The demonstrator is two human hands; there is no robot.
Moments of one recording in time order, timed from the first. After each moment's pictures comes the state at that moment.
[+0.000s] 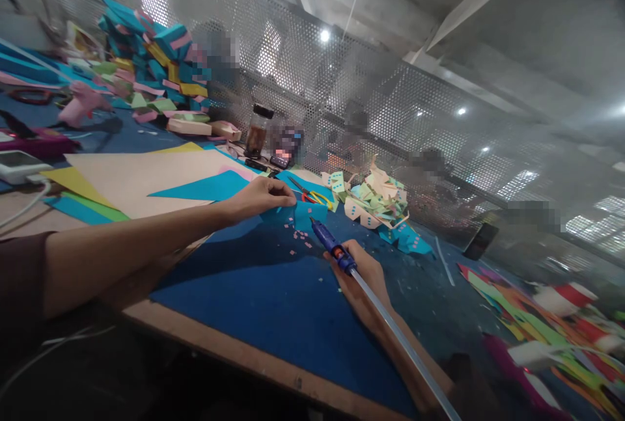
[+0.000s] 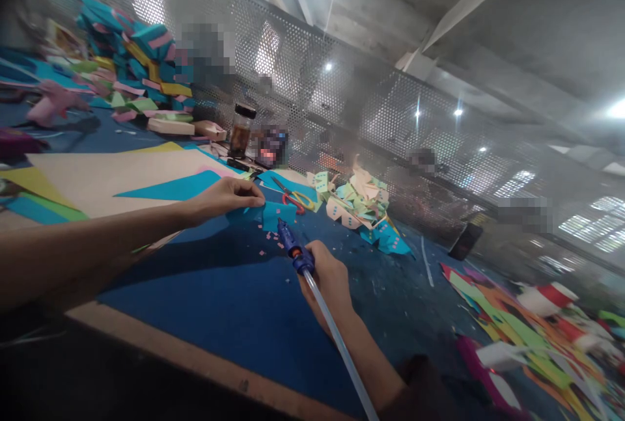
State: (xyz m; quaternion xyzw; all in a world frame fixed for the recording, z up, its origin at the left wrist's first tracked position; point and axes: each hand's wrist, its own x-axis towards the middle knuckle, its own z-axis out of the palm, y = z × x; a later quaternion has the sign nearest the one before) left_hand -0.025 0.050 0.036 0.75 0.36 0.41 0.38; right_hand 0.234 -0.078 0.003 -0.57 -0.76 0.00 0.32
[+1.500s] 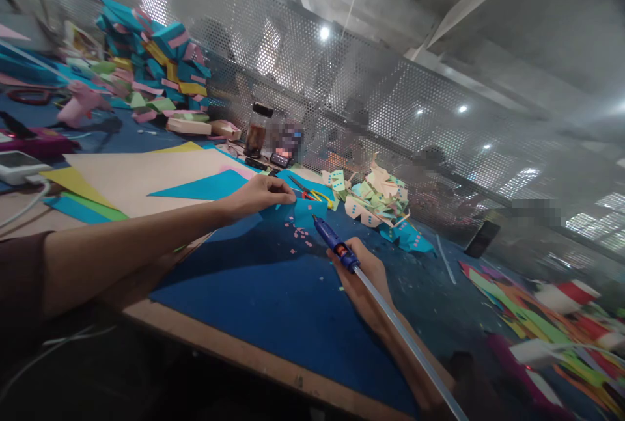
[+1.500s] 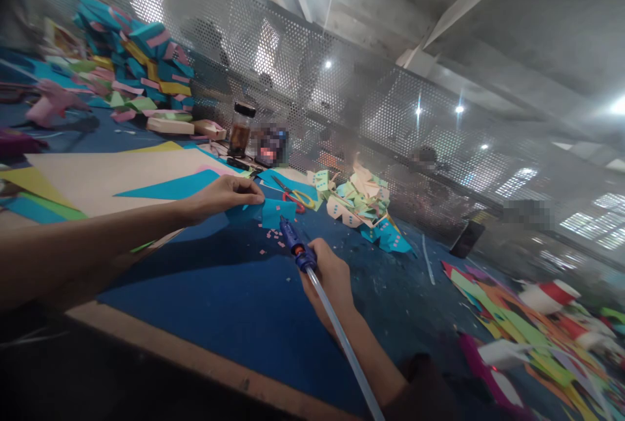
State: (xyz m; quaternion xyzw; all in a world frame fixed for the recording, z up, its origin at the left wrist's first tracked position) left_hand -0.023 0.042 0.044 0.72 0.39 0.41 0.41; right_hand 0.234 -0.079 0.005 -0.57 -0.76 0.00 0.33
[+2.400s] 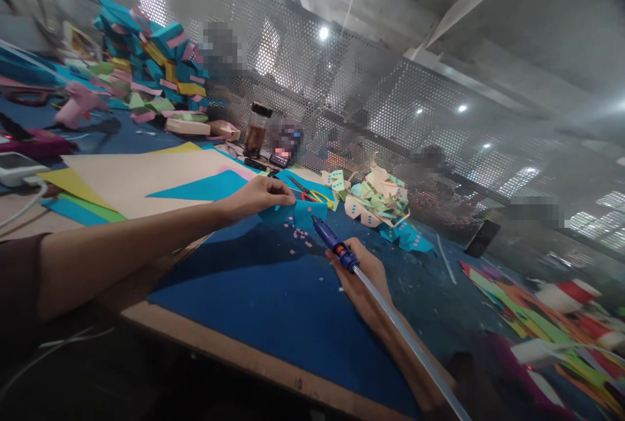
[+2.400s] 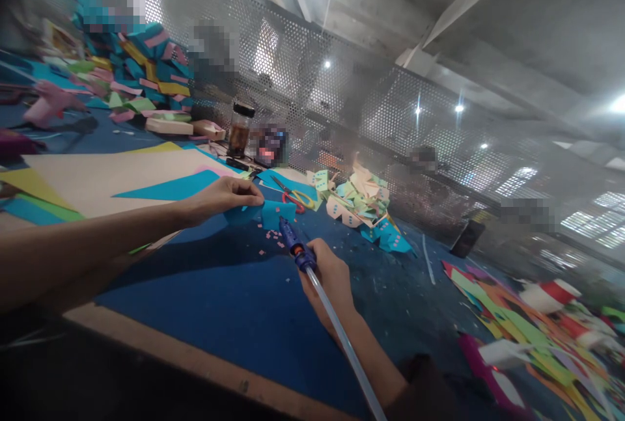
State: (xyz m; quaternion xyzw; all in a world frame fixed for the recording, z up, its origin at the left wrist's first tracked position) left_hand -0.022 0.042 0.043 0.71 0.38 0.40 0.43; right_hand 0.232 -0.079 0.006 -0.58 -0.75 0.01 0.33
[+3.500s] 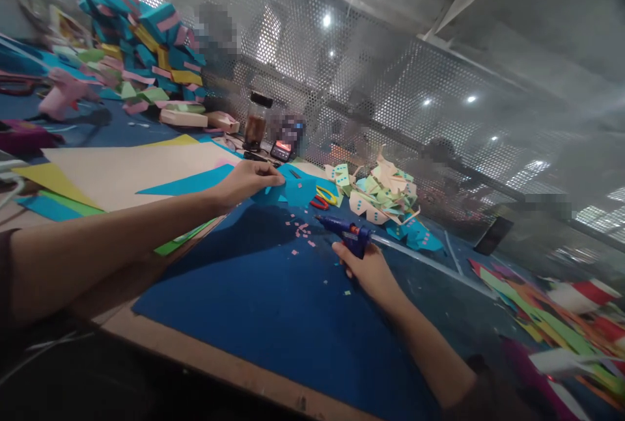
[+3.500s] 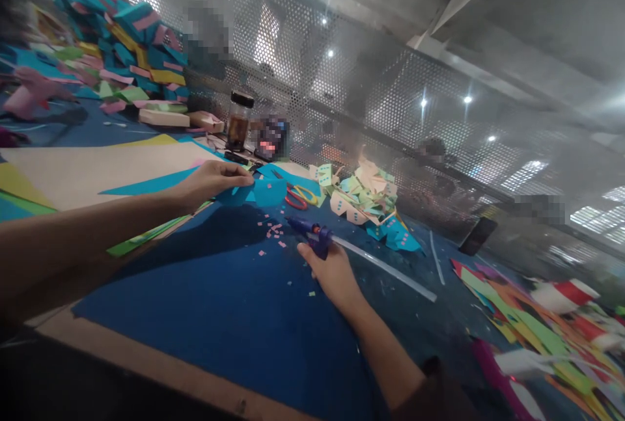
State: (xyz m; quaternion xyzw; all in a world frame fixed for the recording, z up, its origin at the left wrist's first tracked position) left_hand -0.034 0.071 0.036 0.64 0.42 0.49 0.41; right_hand 0.238 -0.052 0.010 -0.65 -0.65 0.24 0.32
